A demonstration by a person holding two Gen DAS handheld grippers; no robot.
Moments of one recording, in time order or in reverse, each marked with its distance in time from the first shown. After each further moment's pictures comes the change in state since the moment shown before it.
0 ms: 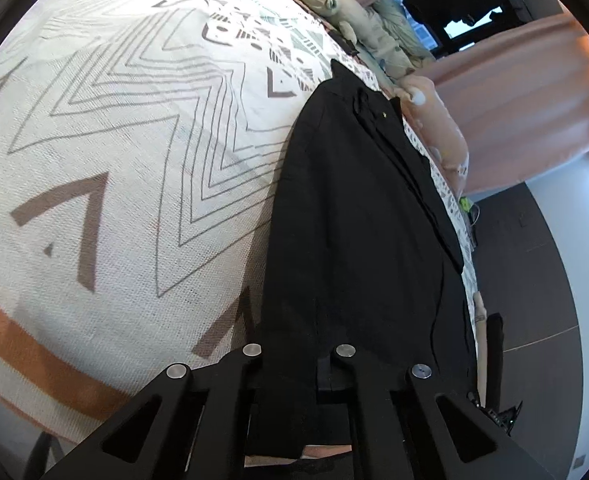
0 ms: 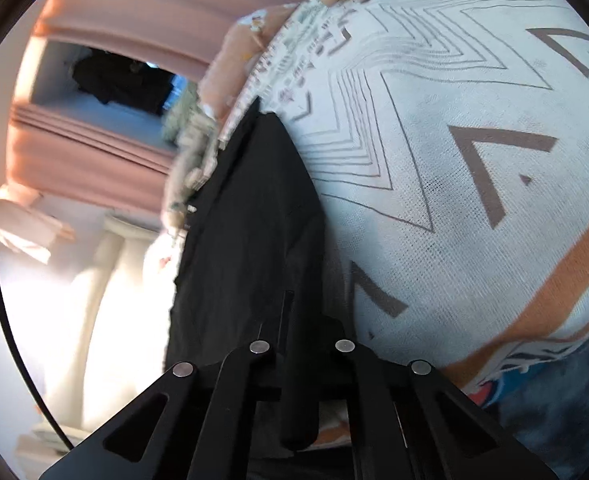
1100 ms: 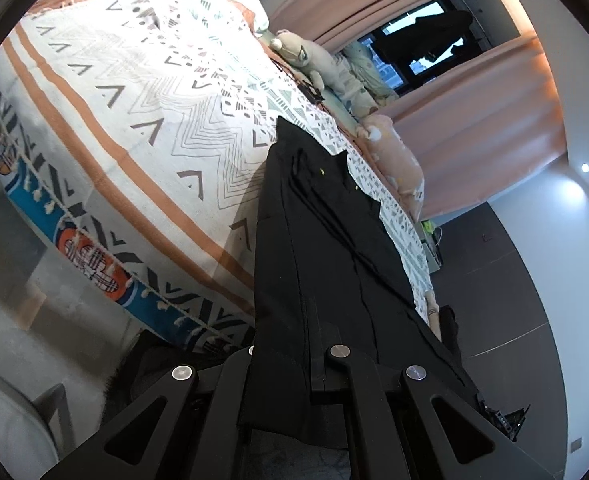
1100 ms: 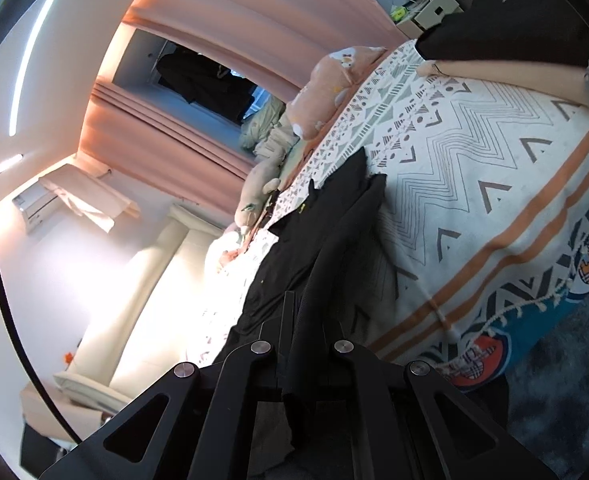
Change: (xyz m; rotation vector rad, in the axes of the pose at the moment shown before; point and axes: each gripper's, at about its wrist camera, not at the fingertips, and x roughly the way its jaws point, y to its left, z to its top) left arm -0.182 -0.022 -0.087 0.012 -0.144 -0.074; right arm -0.164 0.094 -0.064 -0.178 -0.062 0.140
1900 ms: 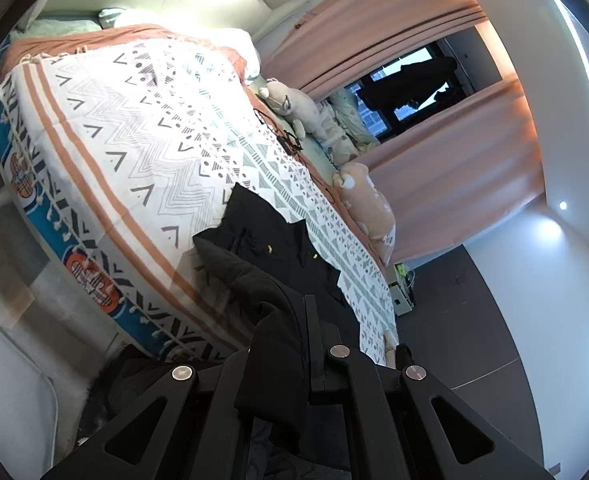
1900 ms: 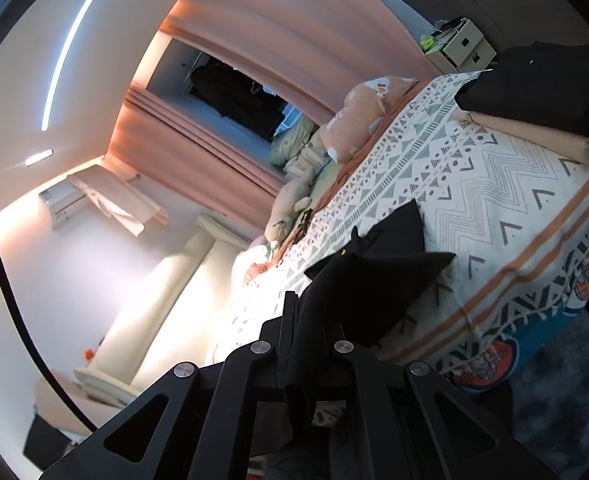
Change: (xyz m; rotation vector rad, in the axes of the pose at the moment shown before) left arm -0.097 -0.061 0.019 -0.053 -0.149 -0.074; right arm -0.060 0.077 0.016 -0.042 -0.075 0.064
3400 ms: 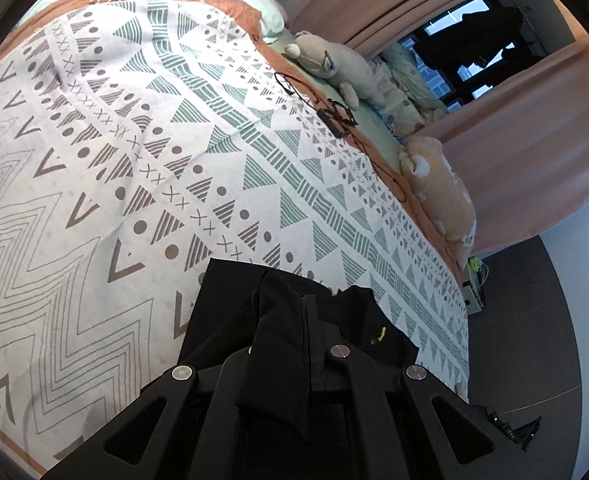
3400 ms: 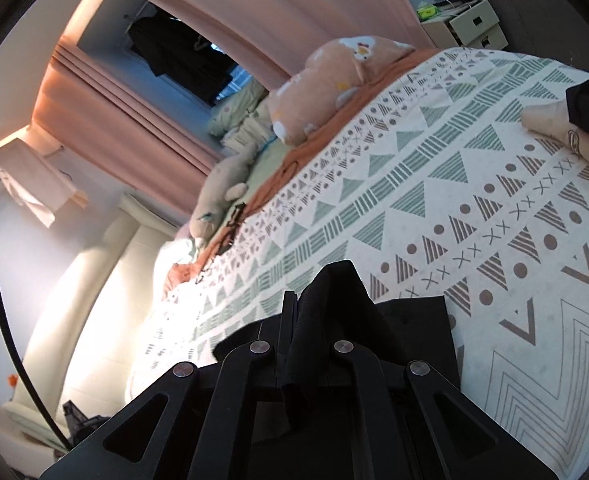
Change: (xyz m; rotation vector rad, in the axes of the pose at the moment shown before) left arm 0.352 0.004 0.180 0.031 0.151 0.246; right arm 0.354 -0.074 0.155 -0.054 0.157 -0.239
